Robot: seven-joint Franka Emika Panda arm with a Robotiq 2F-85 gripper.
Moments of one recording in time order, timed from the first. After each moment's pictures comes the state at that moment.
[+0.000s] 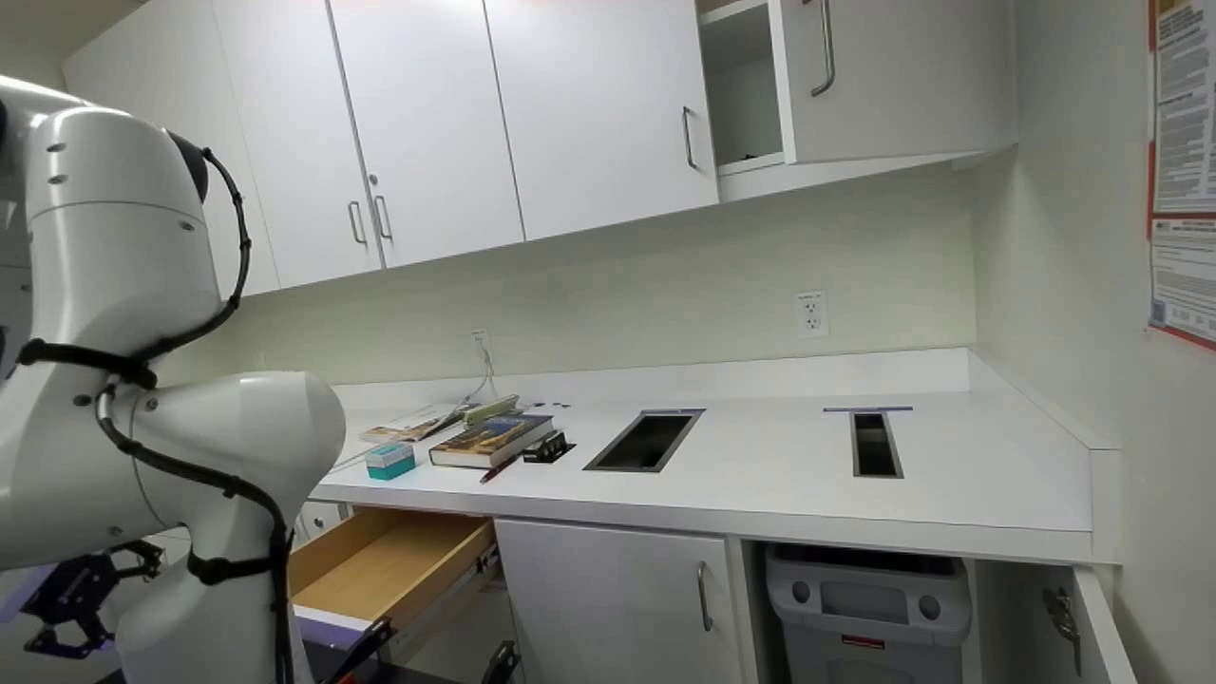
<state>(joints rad) 0.90 0.34 0.68 -2.42 -1.01 2.07 0.76</state>
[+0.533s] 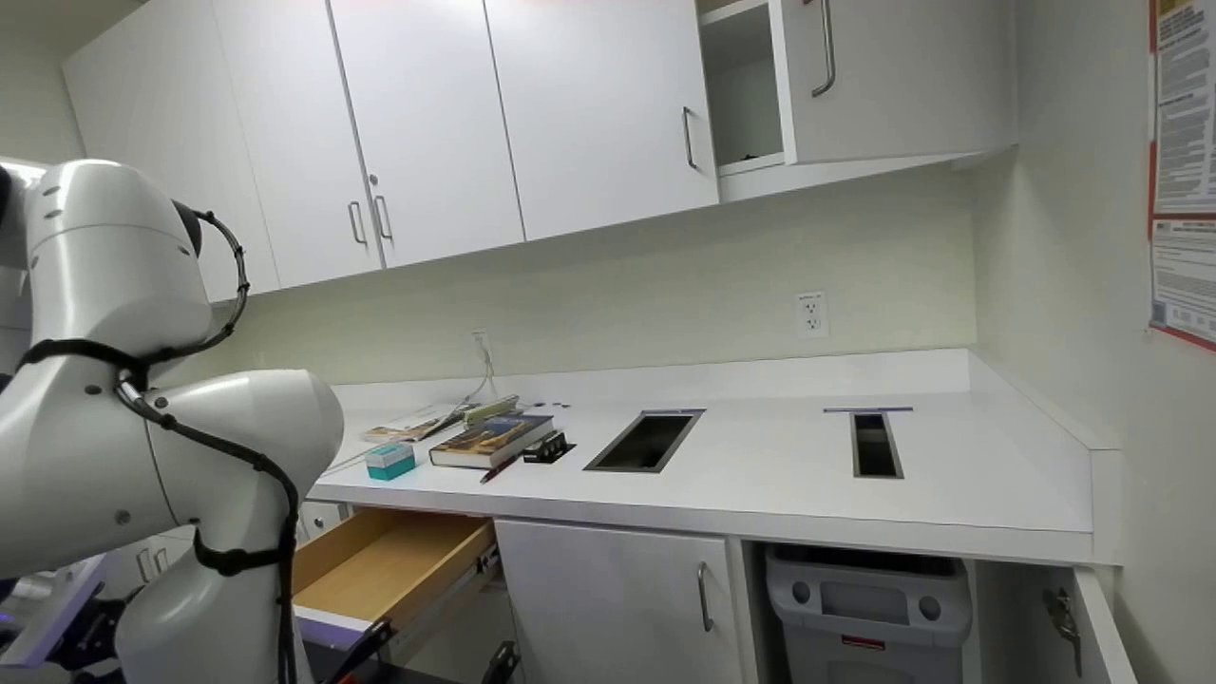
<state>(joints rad) 1.09 0.58 0.47 -2.27 -1.14 2.08 0.77</state>
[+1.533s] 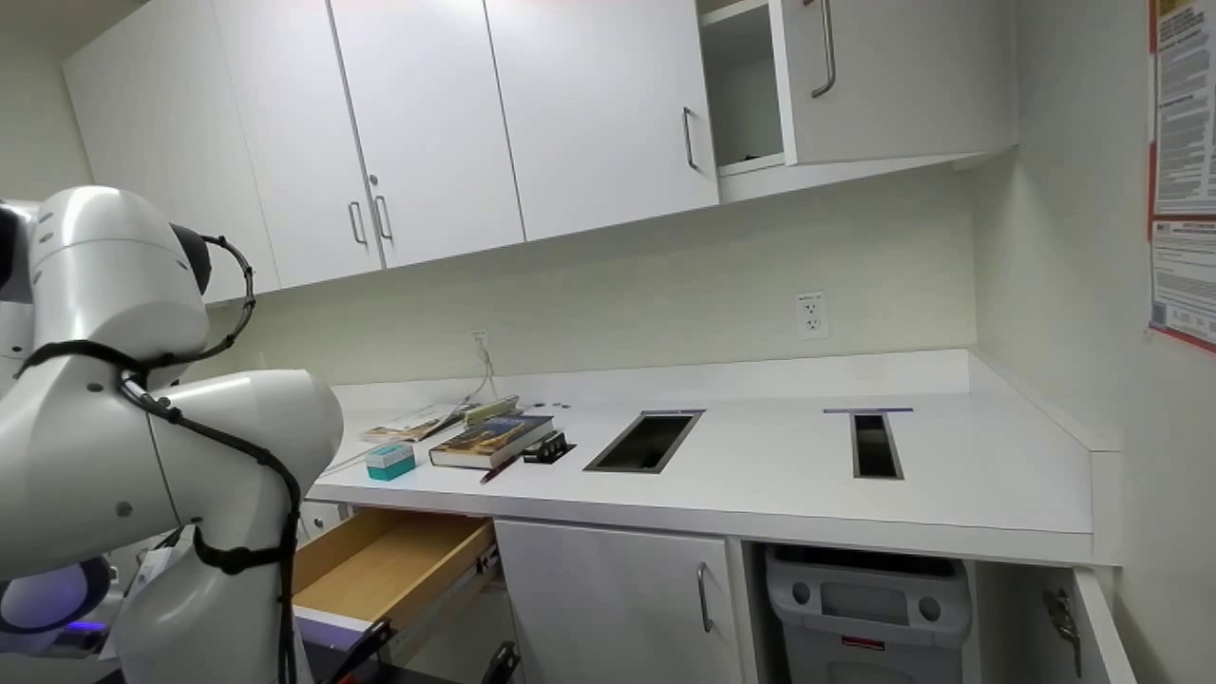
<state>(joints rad) 1.13 0.69 0.31 -2.20 -1.38 2.07 0.80</state>
